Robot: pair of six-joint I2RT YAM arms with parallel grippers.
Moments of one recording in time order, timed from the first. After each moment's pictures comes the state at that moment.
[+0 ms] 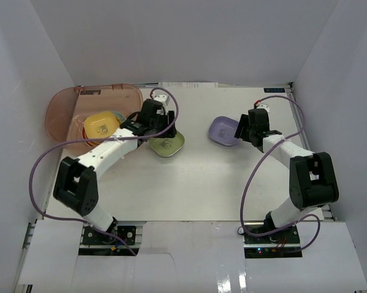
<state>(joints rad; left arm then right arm) -0.50 1.53 1.23 -0.35 -0.03 -0.35 0.25 1.55 0.92 -0.08 0.19 0.37</state>
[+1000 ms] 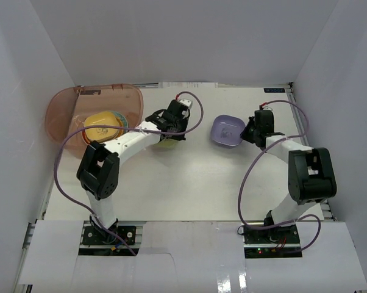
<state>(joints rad) -0.66 1.84 1.42 -0.45 -0.15 -0.27 0.15 1.67 0.91 0.04 -0.01 0.51</state>
